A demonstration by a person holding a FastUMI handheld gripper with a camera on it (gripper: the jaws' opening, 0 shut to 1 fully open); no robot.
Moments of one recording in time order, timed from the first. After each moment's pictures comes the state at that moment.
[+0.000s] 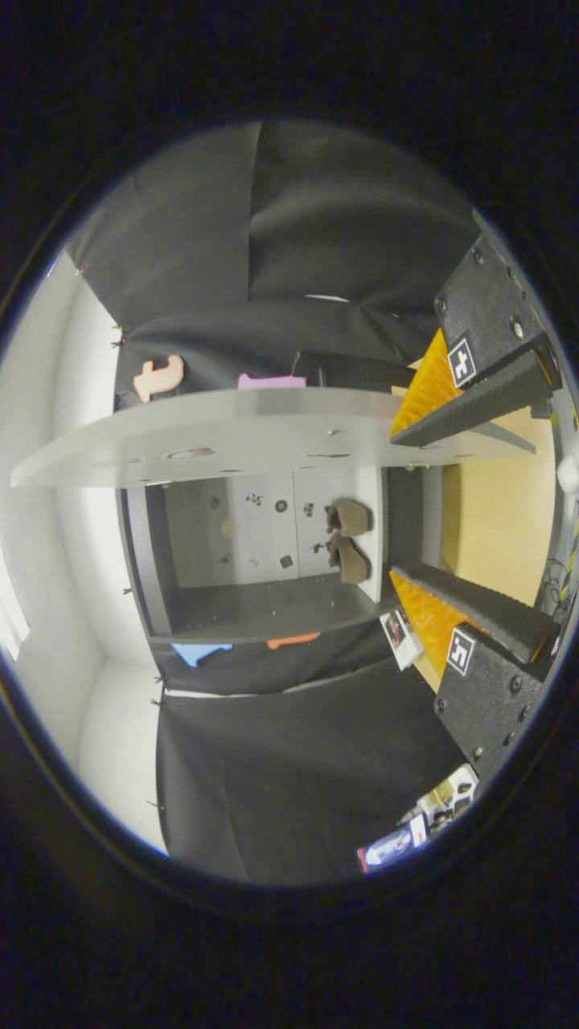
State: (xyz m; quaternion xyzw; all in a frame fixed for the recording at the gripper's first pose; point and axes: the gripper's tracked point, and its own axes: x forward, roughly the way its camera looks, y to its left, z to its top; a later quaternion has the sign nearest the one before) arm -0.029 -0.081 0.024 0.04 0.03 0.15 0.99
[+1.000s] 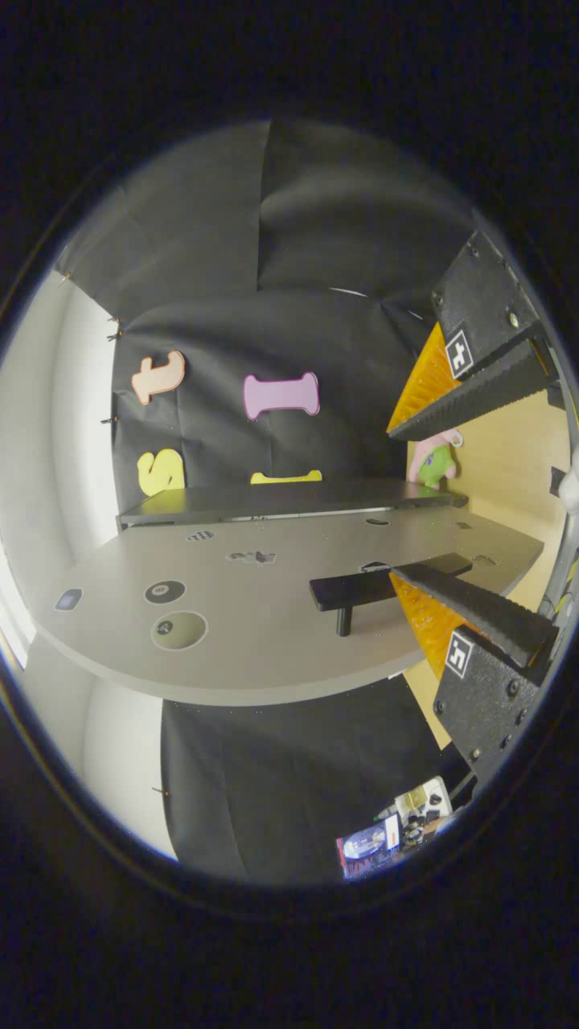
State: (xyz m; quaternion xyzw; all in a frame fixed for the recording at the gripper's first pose) arm 0.032 -0.205 0.026 0.01 0.02 0.16 0.99
